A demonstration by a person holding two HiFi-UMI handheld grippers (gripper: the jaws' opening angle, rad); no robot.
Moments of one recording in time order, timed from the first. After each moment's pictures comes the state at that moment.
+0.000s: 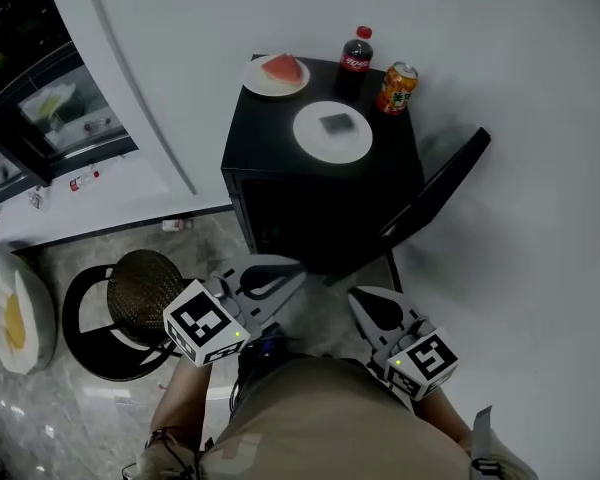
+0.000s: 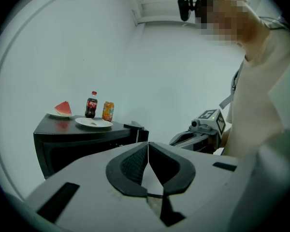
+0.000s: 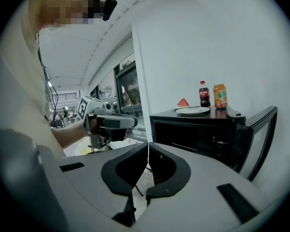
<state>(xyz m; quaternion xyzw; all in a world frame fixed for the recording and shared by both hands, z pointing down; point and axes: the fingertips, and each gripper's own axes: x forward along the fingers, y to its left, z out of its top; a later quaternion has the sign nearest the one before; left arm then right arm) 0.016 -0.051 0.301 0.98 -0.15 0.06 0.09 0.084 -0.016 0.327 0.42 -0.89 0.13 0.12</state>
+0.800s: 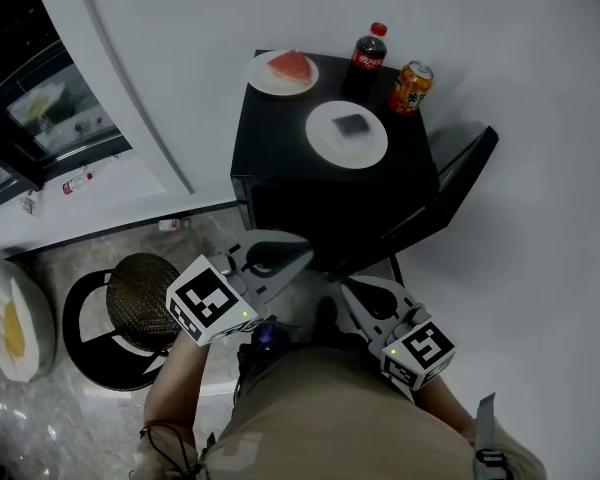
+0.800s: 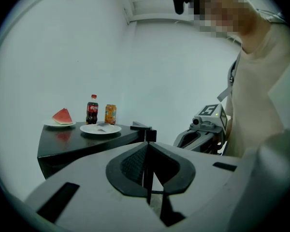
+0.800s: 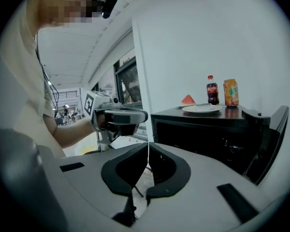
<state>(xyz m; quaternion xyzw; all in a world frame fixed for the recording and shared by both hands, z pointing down) 0.005 -0.101 0.299 0.99 -0.12 0.07 0.04 0.047 -0.056 0.334 0.41 -0.90 0.12 0.13</state>
